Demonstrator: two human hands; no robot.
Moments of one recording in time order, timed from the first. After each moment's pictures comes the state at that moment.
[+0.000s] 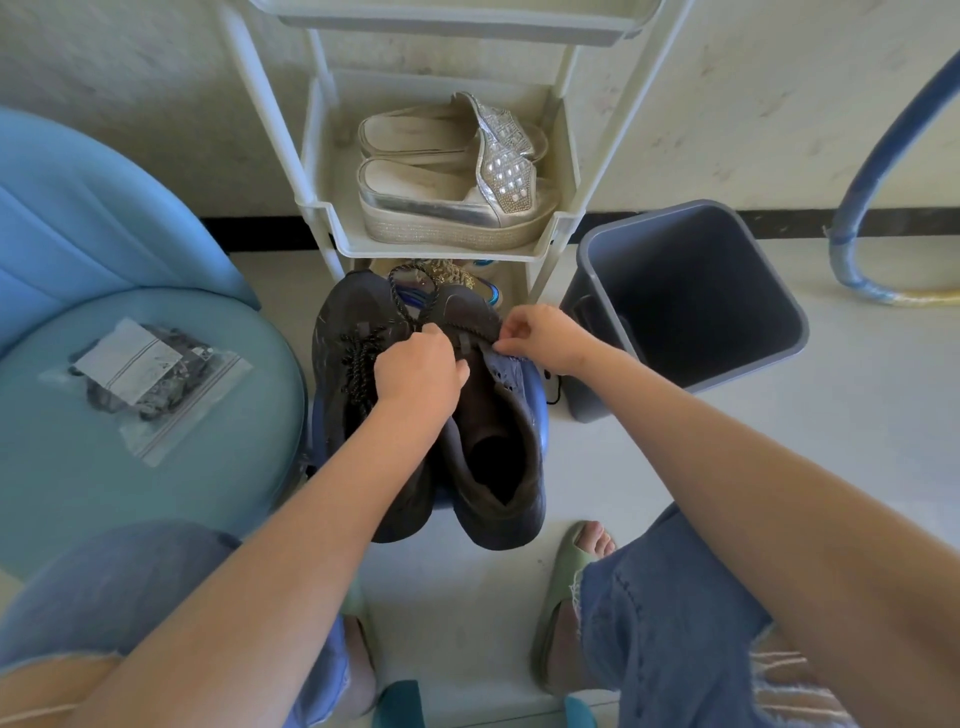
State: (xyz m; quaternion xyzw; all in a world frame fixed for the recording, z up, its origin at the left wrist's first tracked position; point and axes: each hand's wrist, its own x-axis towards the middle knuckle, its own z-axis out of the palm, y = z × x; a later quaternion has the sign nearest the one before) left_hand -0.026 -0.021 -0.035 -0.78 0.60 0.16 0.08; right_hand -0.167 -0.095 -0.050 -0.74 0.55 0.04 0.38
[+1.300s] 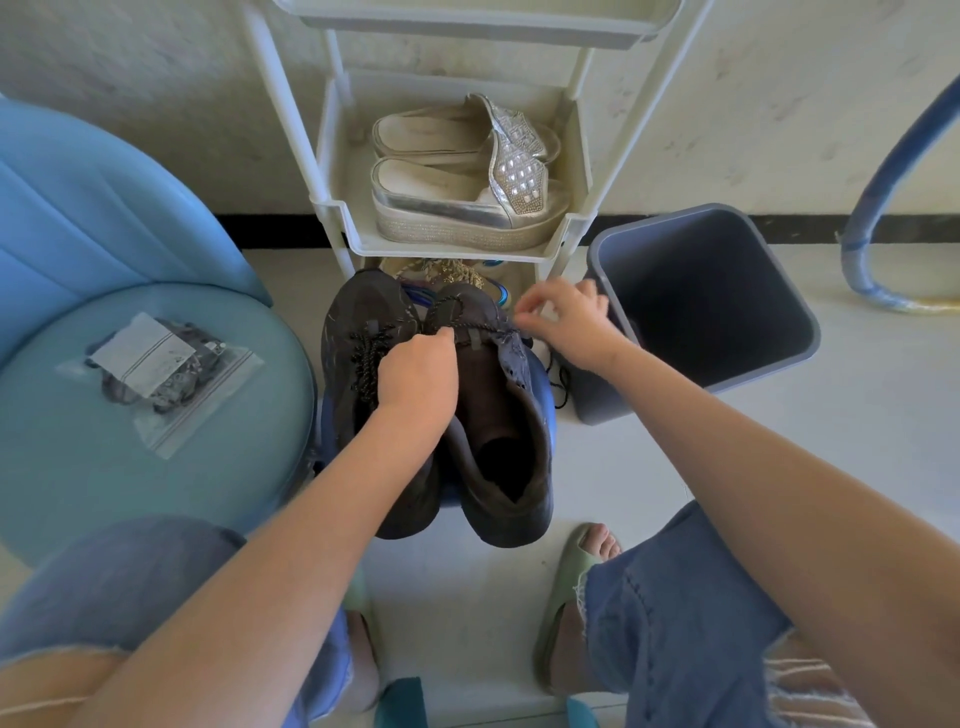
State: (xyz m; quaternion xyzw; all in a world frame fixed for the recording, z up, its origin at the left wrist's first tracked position) left_hand -0.015 -0.011 -0.033 -0.75 0.64 0.13 0.04; right_hand -0.178 -0.093 -0.040 -0.75 0.57 -0.06 0.32
